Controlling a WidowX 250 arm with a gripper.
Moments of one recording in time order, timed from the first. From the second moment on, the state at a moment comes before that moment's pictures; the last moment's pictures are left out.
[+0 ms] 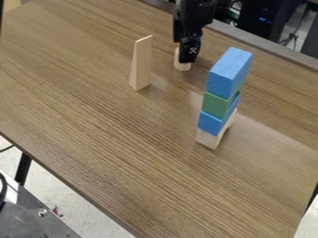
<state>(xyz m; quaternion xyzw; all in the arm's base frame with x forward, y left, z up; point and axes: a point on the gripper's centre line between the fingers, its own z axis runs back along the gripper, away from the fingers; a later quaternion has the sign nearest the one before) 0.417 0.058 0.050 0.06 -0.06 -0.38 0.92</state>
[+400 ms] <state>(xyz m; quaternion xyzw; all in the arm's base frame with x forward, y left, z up) 0.418 0.054 0.036 0.02 -0.05 -0.37 0.93</state>
